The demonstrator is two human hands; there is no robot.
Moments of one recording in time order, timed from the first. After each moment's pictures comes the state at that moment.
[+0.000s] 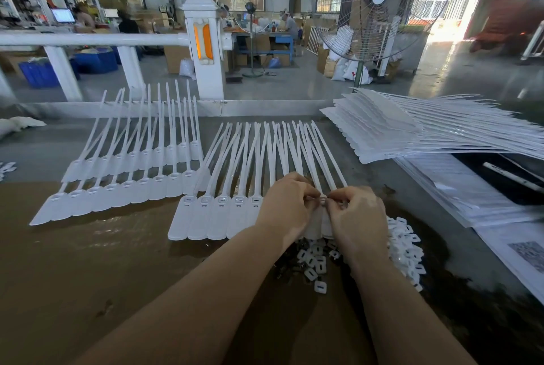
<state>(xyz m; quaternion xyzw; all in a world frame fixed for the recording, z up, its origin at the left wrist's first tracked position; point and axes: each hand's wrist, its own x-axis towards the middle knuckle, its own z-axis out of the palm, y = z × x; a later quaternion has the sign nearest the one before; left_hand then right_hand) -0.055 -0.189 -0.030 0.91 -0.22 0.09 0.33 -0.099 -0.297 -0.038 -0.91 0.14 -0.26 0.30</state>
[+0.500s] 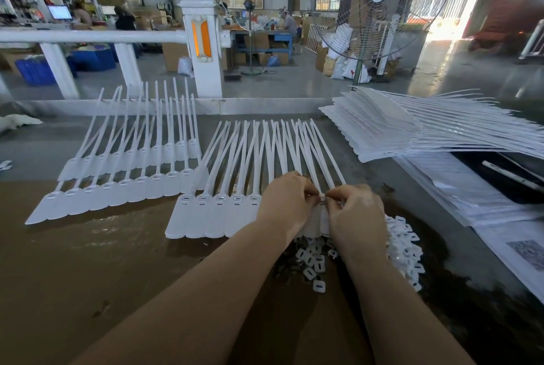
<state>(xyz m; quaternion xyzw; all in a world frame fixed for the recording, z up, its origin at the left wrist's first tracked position) -0.053 -0.193 -0.026 0.93 -0.19 0.08 0.30 -0.098 -0.296 -0.042 -0.91 0.14 -0.27 0.28</state>
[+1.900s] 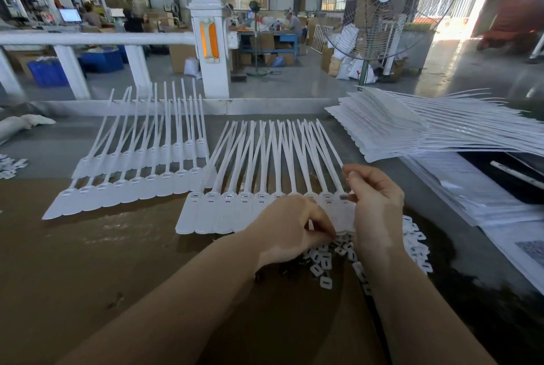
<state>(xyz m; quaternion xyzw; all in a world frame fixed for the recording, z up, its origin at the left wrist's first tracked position) -0.090 -0.160 -0.013 0.88 -0.36 -0.05 0.30 -0.100 -0.294 -0.026 -0.63 0.12 -0.31 0.70</state>
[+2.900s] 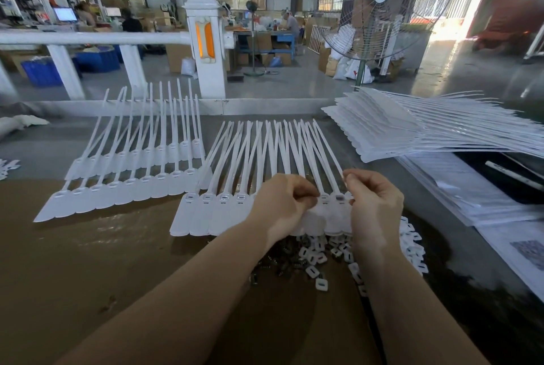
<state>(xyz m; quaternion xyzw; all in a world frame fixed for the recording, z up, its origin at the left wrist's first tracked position) -0.068 -0.173 -0.018 0.86 -0.19 0.00 0.46 -0.099 -0.297 -0.028 -0.64 0.15 -0.33 0.68</state>
